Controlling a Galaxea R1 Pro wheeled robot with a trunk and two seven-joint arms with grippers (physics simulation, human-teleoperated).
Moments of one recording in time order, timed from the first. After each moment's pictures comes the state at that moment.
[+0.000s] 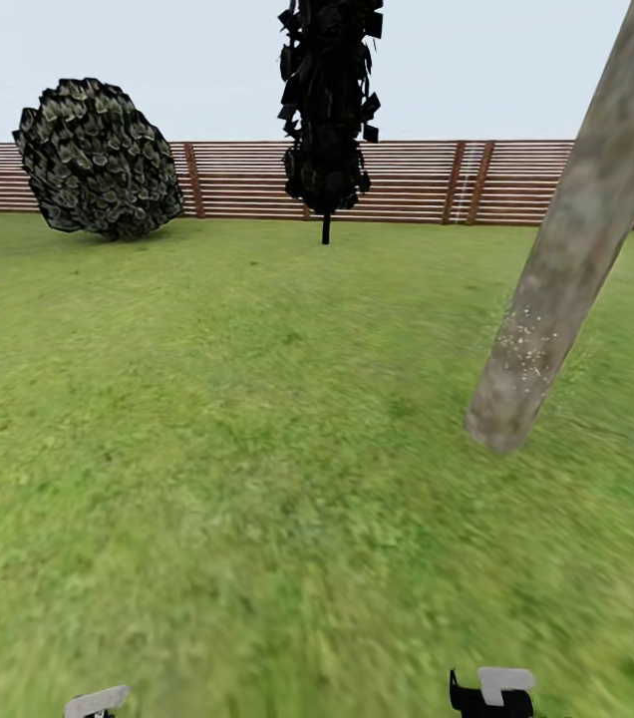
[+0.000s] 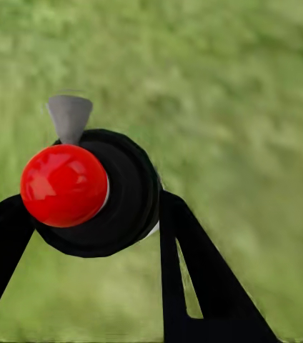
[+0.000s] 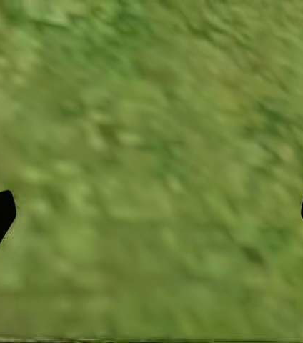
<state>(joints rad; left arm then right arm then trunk) -0.36 0.19 -0.35 -0.09 0.54 -0.44 0.12 -0.43 -0.04 0.15 -0.03 -0.05 -0.53 -0.26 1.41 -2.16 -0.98</state>
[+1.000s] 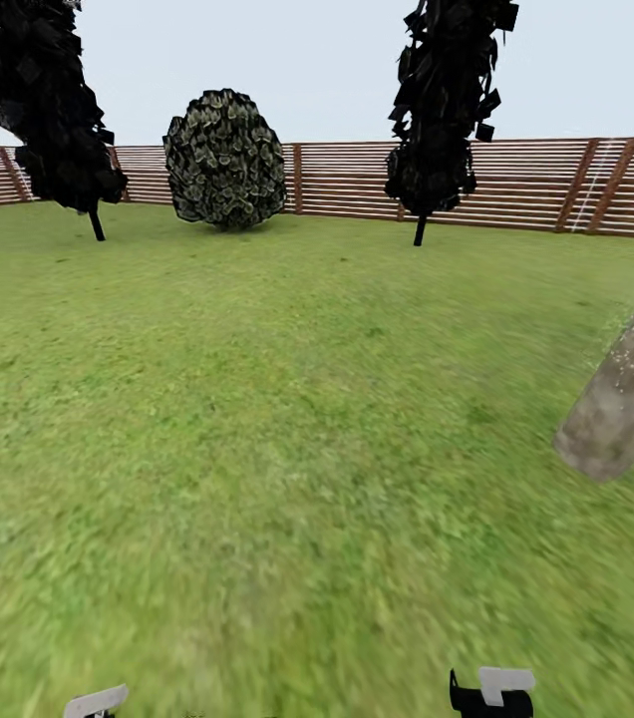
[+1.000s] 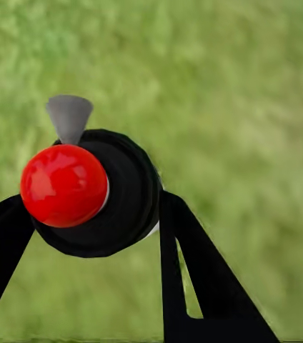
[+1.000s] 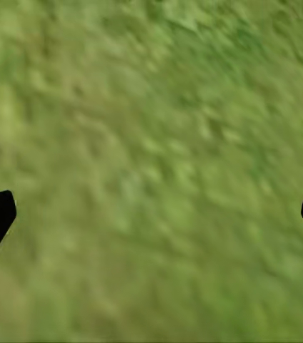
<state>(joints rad) -0.36 0.19 -0.35 -0.09 0.54 -0.44 0.12 -0.43 -0.04 0.15 -0.03 -0.05 -0.53 -0.26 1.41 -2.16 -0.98</state>
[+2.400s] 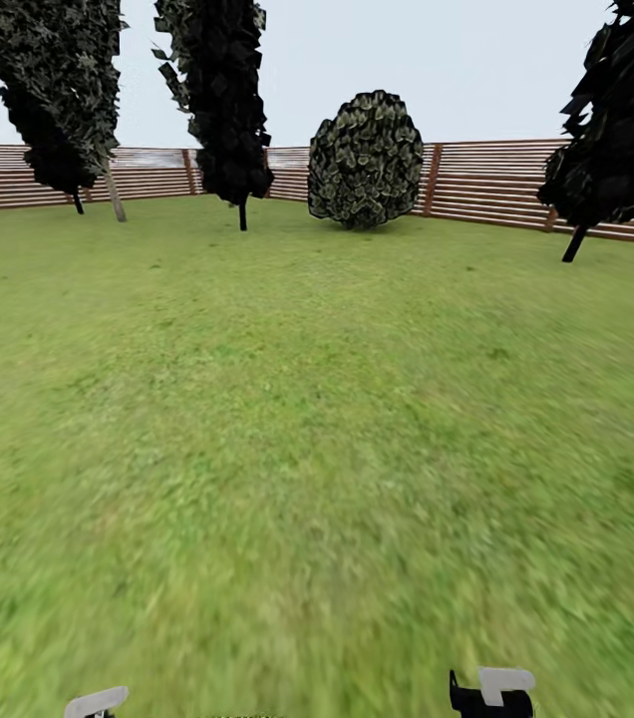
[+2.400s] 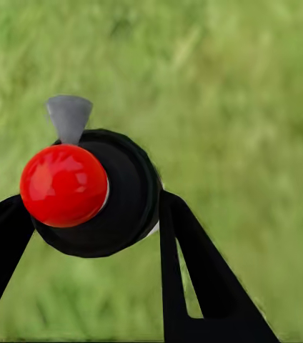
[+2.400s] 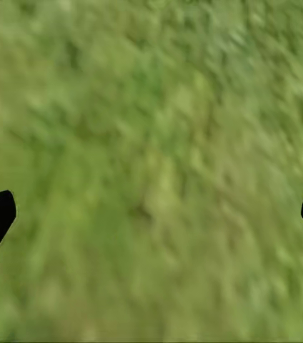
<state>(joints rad) -0.36 0.19 -0.35 -0.09 0.54 -0.43 0.12 -0.43 -0.04 0.15 -0.03 -0.05 -0.53 -0.26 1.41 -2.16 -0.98</state>
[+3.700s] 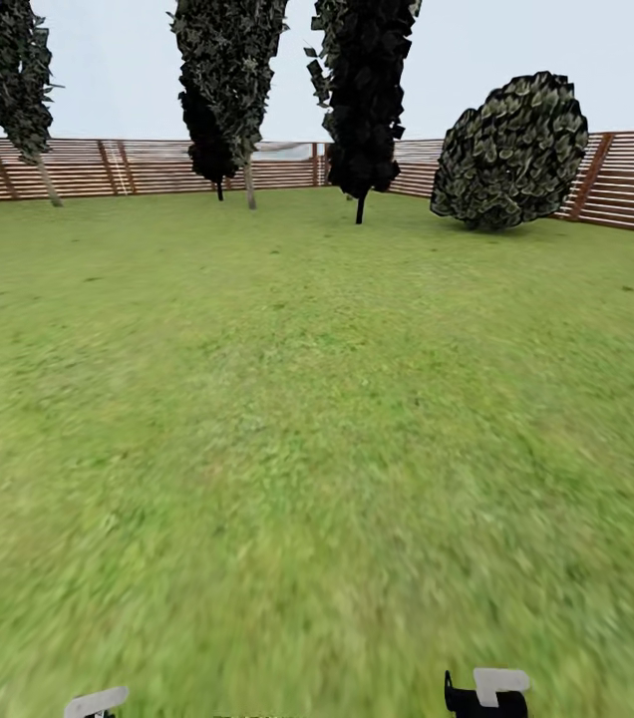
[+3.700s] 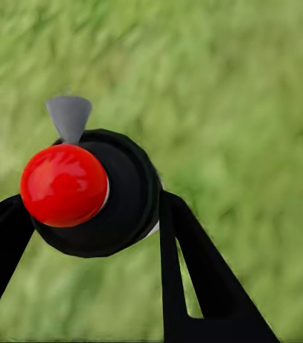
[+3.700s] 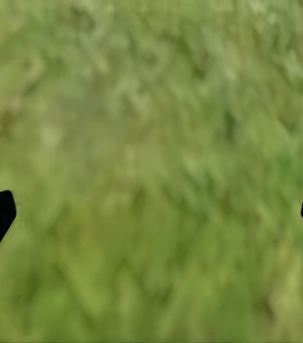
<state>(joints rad) -0.36 0.19 -0.35 -0.09 0.54 -0.43 0.12 -0.42 -0.02 0.15 -0.03 -0.05 -0.54 -0.26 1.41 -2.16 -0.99</state>
